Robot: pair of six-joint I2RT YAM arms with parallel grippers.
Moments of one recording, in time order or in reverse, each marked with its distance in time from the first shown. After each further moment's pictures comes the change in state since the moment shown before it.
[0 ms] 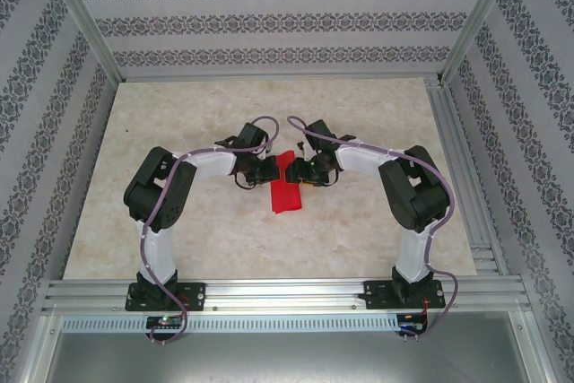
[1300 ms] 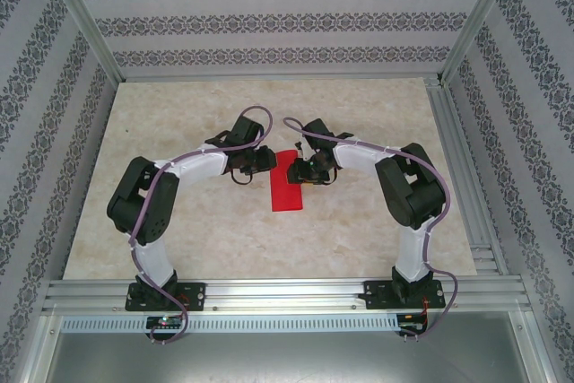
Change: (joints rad) left arm 0.000 -0.137 -0.021 -0.010 -0.161 -0.015; right arm 0.002 0.040 0.045 -0.042 0.026 -0.090
